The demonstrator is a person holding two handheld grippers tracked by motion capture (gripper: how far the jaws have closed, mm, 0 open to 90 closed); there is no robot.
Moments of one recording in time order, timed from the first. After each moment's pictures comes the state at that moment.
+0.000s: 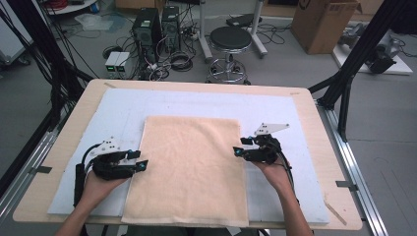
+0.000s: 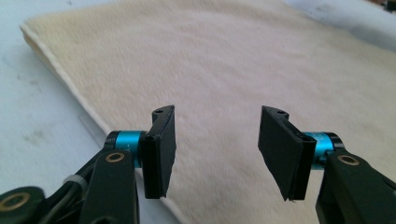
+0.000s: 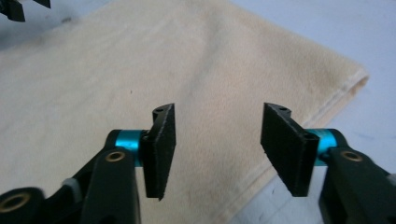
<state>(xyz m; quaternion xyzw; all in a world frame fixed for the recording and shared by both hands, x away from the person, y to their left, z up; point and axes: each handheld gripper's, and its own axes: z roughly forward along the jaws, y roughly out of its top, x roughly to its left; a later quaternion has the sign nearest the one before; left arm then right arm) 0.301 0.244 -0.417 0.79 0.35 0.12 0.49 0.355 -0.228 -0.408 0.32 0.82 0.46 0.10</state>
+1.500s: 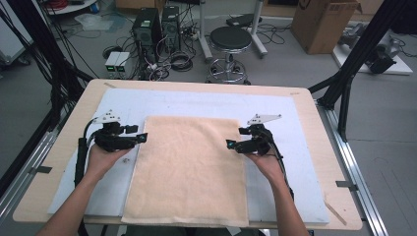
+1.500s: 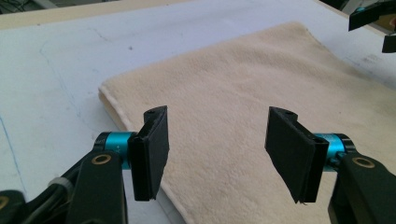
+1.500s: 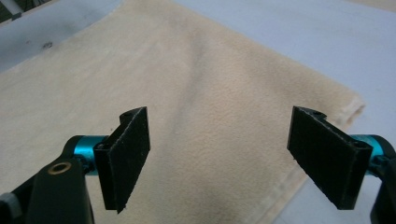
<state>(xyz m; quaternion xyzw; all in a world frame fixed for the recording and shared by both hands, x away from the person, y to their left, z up) 0.365 0.253 -0.388 0.76 0.39 0.14 0.49 0.381 -0.213 -0.405 0.35 0.81 0.46 0.10</state>
